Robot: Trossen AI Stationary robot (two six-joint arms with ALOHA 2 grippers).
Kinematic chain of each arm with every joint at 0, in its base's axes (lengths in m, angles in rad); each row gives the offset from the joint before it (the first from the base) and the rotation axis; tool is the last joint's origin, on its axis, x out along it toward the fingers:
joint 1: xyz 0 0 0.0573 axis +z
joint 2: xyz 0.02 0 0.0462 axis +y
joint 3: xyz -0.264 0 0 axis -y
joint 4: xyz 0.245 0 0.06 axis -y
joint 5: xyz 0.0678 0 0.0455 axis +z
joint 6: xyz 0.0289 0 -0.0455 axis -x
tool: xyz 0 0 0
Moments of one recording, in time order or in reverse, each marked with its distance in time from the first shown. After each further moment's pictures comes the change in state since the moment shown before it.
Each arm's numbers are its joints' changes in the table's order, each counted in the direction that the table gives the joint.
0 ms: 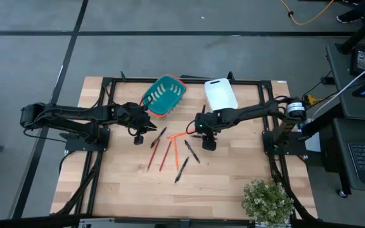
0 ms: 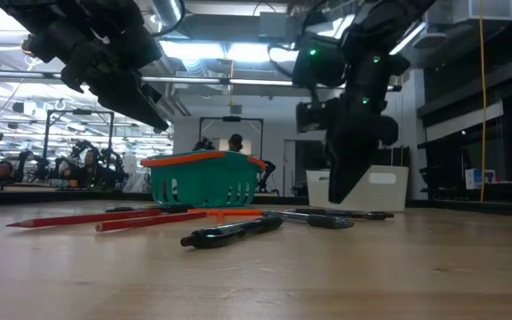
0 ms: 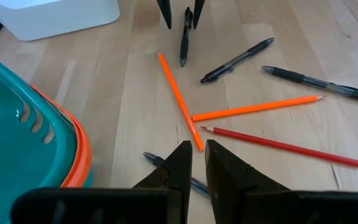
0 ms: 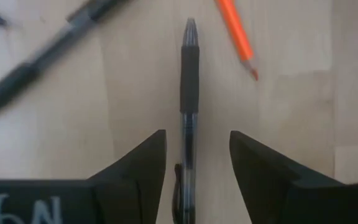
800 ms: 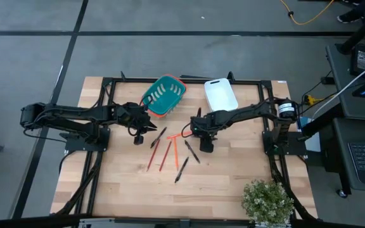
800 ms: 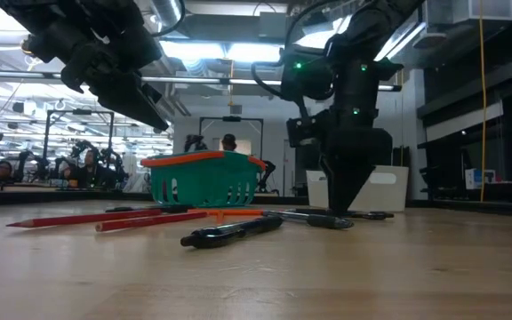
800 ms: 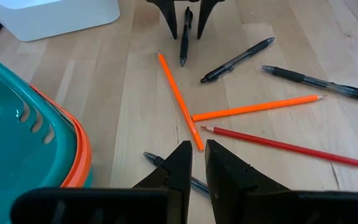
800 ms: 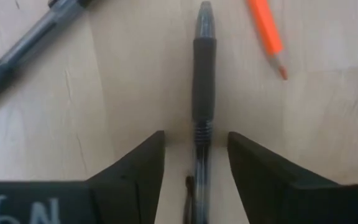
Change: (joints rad) left arm 0.000 0.000 0.000 0.000 0.000 -0.002; right arm 0.026 0.101 0.073 -0.058 -0.003 -0.039
